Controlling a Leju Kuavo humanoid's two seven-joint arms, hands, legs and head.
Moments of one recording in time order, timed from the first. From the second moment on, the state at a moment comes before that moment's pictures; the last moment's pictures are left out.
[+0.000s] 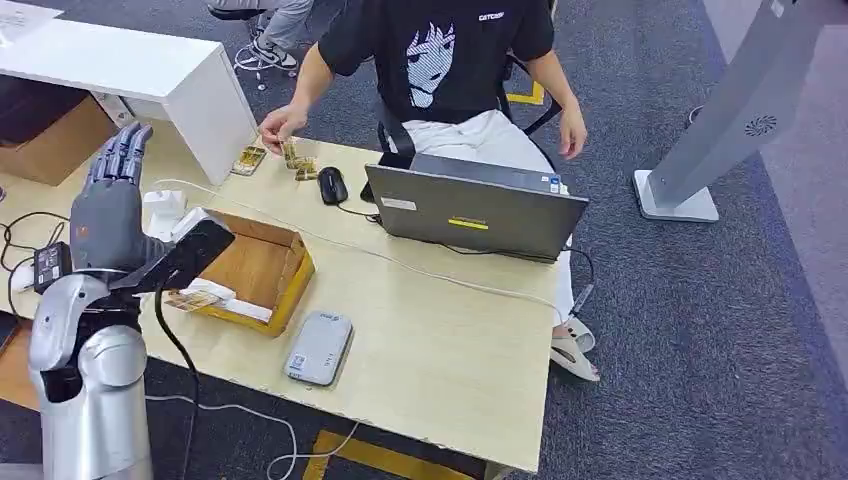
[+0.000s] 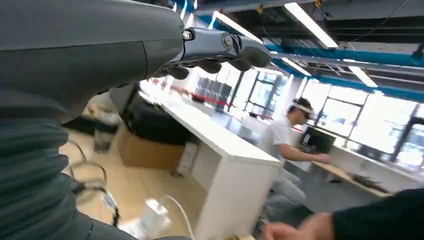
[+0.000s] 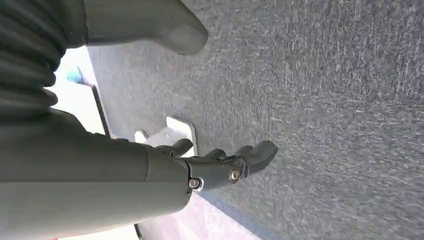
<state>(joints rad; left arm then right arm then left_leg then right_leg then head) -0.25 -0.06 0.33 -1.82 -1.13 -0.06 -0.13 0.46 0.28 -0.41 -1.33 0.85 0.14 0.70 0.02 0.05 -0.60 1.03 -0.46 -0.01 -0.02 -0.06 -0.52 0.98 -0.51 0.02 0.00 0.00</state>
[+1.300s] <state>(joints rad) 0.18 -0.33 0.86 -2.31 -0.35 0.09 -0.18 0.45 0.28 -0.39 -1.28 0.77 0.00 0.70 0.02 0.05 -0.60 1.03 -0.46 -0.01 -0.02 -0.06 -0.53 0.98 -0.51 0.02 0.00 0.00</state>
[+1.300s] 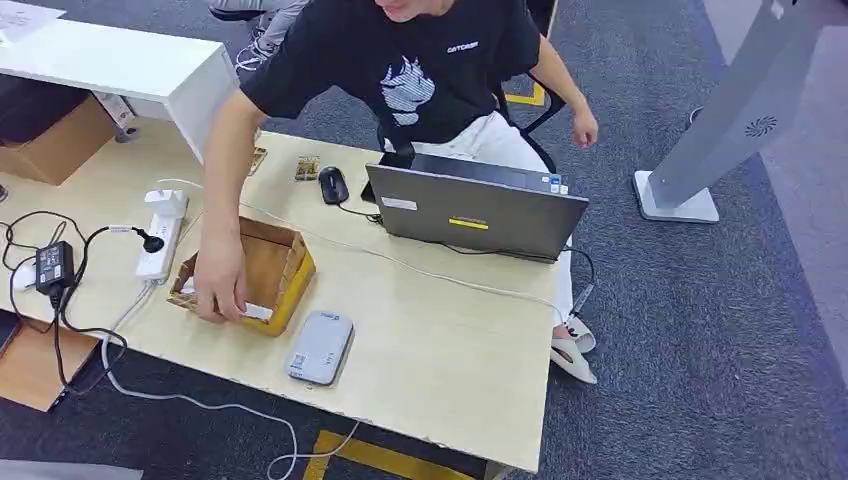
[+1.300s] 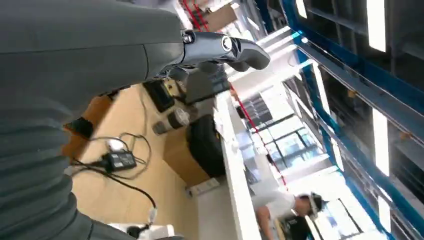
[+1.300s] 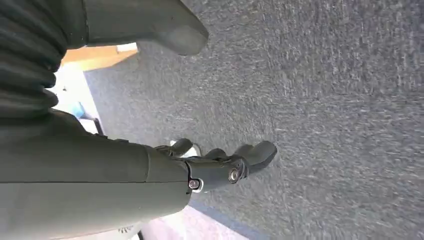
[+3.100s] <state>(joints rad) -0.04 -0.06 1.07 -0.45 -1.39 0.08 -0.21 0.42 0.28 -0.35 -1.25 0.76 0.05 0.70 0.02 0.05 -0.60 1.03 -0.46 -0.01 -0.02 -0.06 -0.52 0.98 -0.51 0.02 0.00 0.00</state>
